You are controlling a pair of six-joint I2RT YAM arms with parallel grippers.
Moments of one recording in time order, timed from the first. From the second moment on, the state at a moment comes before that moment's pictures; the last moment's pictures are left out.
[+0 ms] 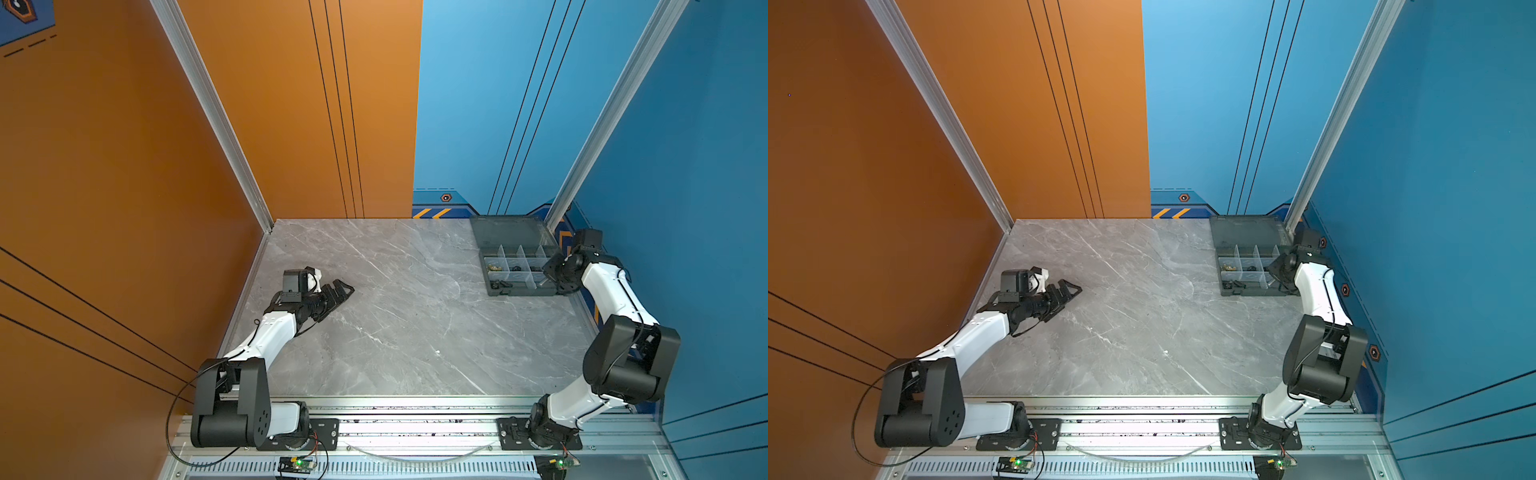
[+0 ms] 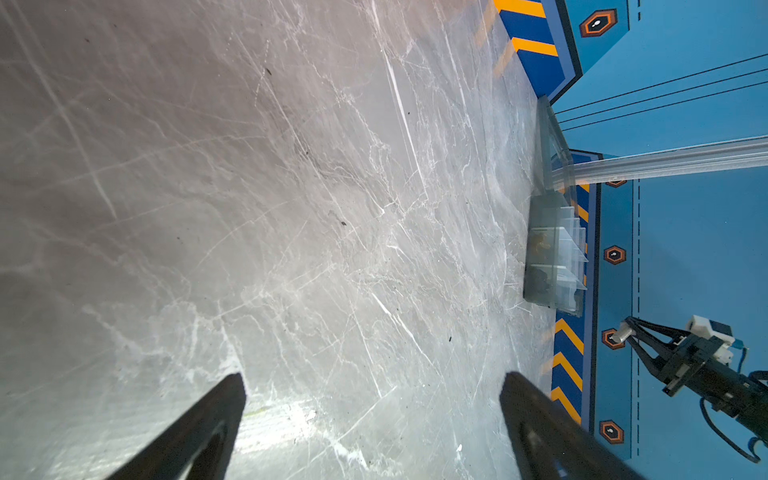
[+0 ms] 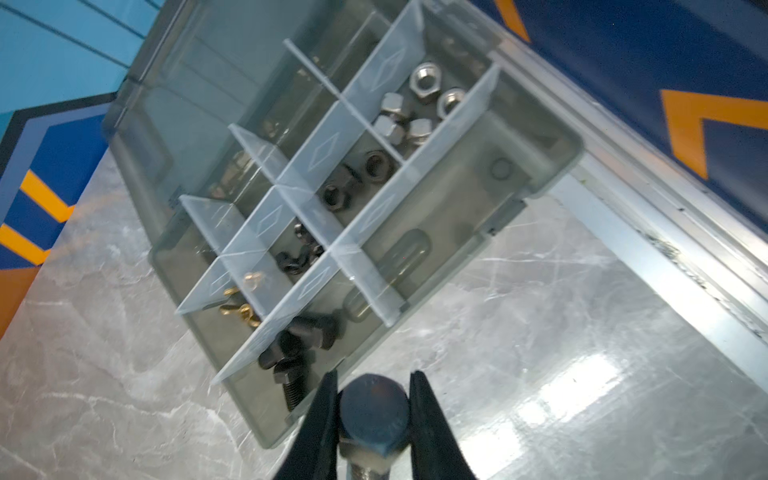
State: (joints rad) left arm 0.02 1.34 0.71 -0.19 0.54 -0.65; right arm -0.34 1.61 1.28 -0.69 -0.06 0.56
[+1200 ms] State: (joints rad) left arm 0.03 1.33 0.71 -0.18 0.54 -0.65; right arm -0.43 1.83 1.27 -0.41 -0.11 0.82
